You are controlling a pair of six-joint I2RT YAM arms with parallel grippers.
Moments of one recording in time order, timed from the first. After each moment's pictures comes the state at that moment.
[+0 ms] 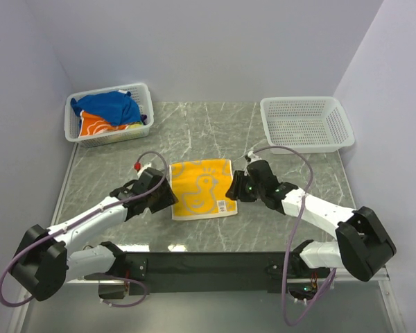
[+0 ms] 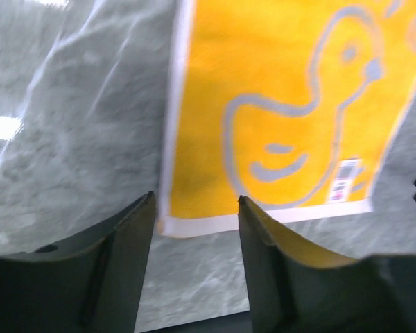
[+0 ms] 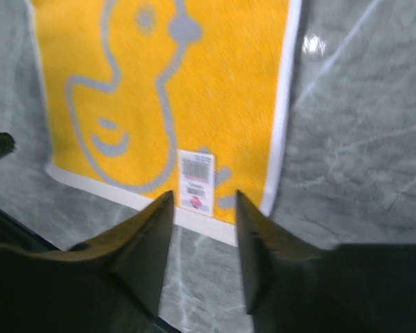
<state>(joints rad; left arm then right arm) -0.61 1.12 0.57 -0.39 -0.10 -0.97 0.61 1.28 0.60 -0.12 -0.10 0.65</state>
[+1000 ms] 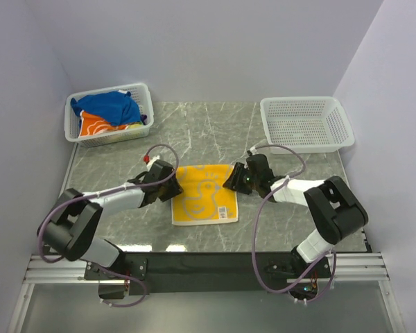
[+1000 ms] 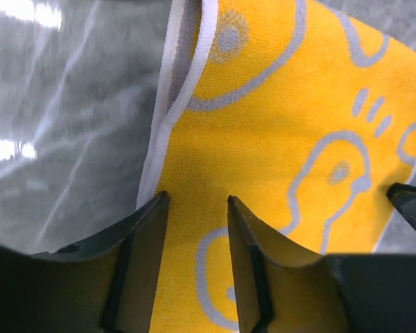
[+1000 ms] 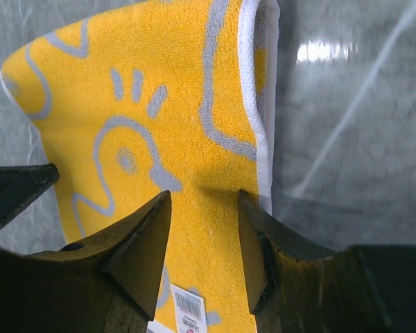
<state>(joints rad) -0.56 1.48 0.67 -0.07 -0.12 -0.93 0.48 1.61 0.67 0.18 -0.17 0.75</state>
